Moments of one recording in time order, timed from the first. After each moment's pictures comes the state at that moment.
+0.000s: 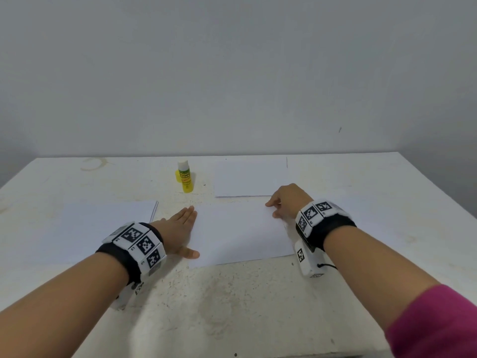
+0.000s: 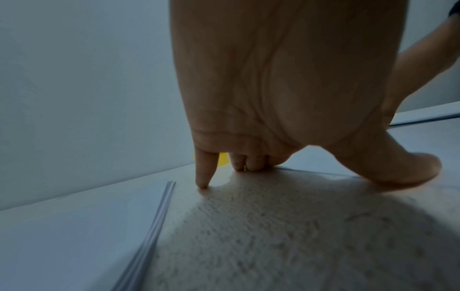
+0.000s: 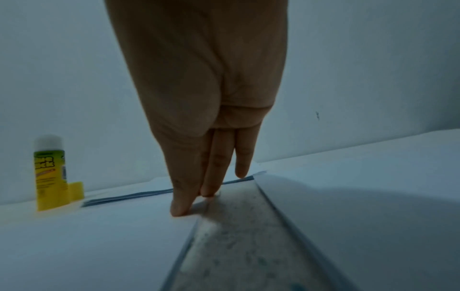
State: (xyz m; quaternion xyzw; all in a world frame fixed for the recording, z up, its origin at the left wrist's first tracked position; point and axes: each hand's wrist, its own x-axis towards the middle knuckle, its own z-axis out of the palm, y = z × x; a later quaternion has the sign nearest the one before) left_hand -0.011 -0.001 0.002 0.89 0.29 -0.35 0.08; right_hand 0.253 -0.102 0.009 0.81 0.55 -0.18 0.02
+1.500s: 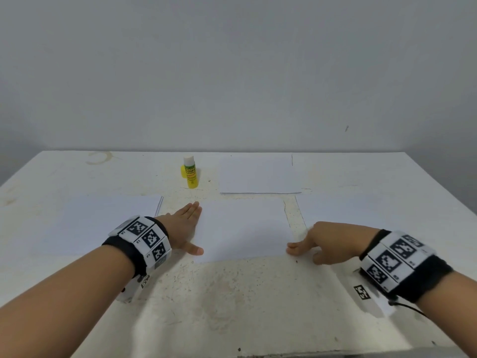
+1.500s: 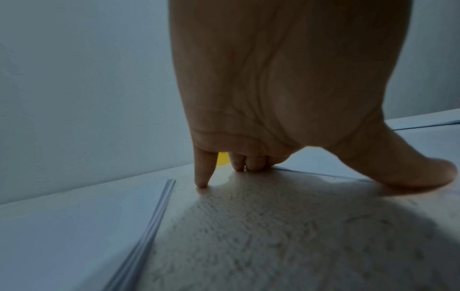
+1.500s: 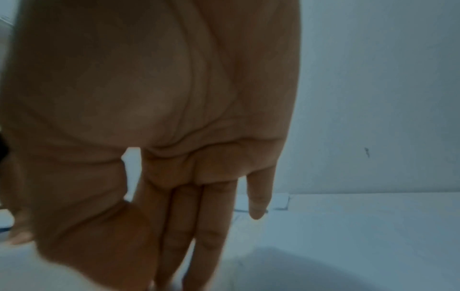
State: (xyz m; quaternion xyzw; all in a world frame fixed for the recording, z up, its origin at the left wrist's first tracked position) left_hand -0.009 -0.002 -0.003 0.88 0.31 -0.35 0.08; right_hand 0.243 -0.195 0.035 0.65 0.66 -0.28 0.24
